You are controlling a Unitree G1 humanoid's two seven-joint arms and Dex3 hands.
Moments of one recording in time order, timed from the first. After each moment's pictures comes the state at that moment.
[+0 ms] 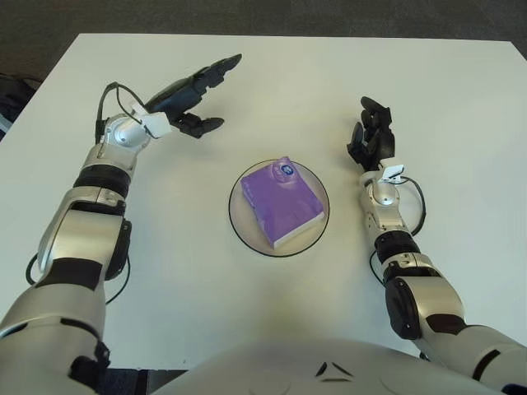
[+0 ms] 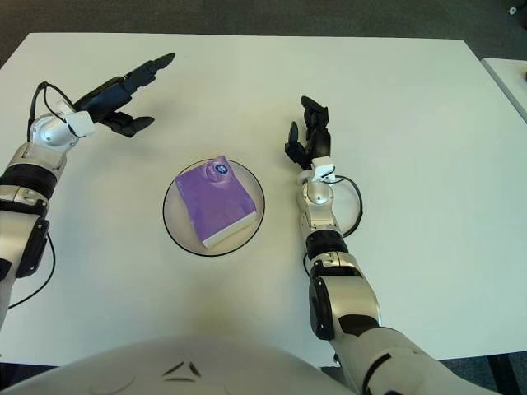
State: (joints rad) left arm -0.88 0.55 -0.14 1.05 0.16 -0.98 -0.40; right arm -0.52 -0.04 -0.11 0.83 -0.01 -0.66 -0.18
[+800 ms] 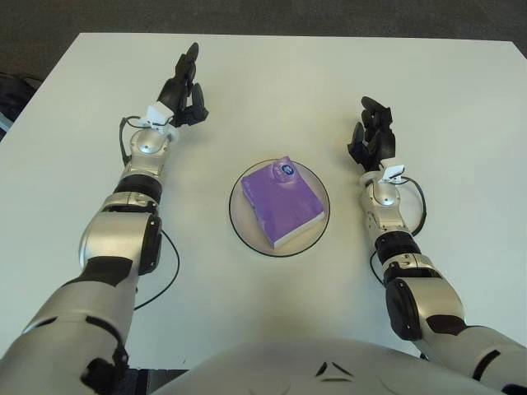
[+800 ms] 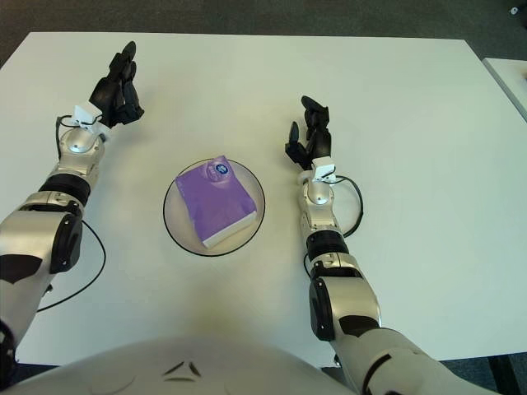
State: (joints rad) left arm -0.88 0.33 0.08 1.18 0.00 -0.70 -0.20; right arm -0.51 -0.04 -0.11 0.81 -0.01 -0.65 -0.17
